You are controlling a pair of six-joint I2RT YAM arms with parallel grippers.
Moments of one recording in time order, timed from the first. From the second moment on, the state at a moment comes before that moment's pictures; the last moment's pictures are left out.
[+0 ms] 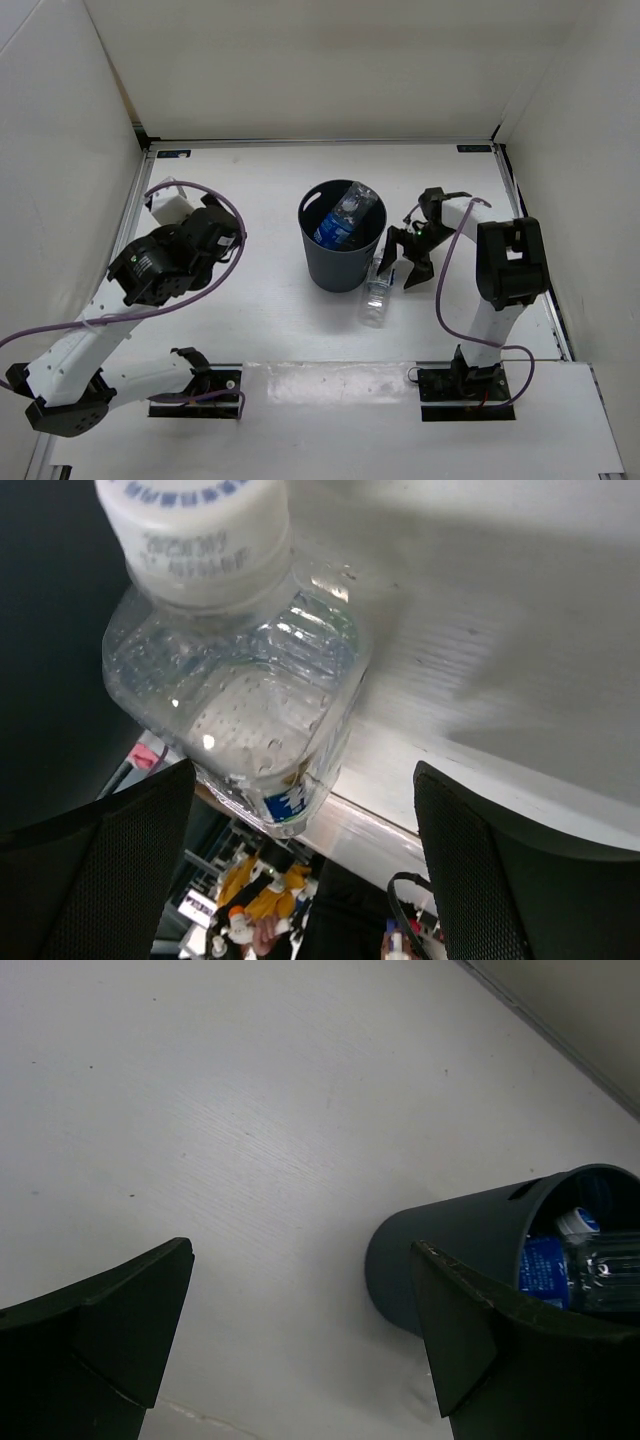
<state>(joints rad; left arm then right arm) -0.82 1.03 1.43 -1.29 -0.83 -1.14 0.18 1.84 1.17 -0.96 -0.59 0.28</state>
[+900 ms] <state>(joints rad) -0.84 1.00 1.41 -1.29 -0.87 -1.26 0.22 1.90 1.24 -0.97 -0.54 0.29</state>
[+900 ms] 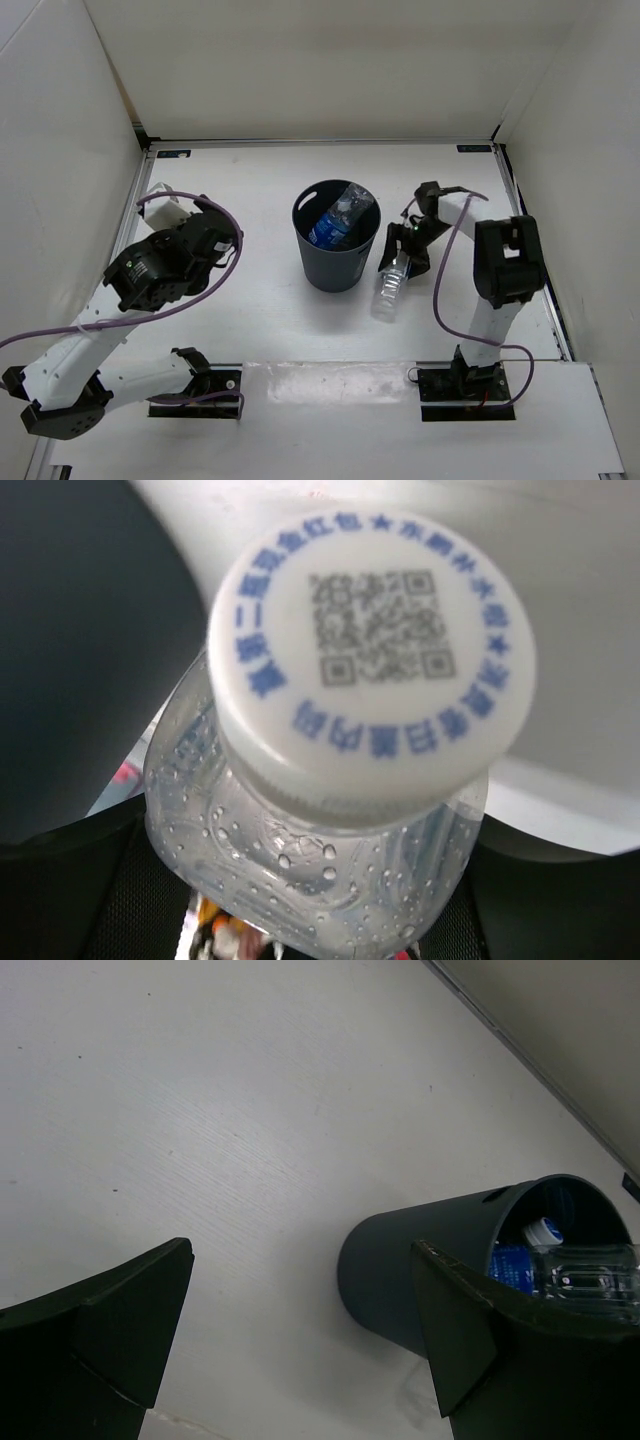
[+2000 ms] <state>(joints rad) -0.59 1.18 1.12 -1.04 -0.67 -0.81 0.33 1.10 1.45 -0.55 -0.76 0.30</state>
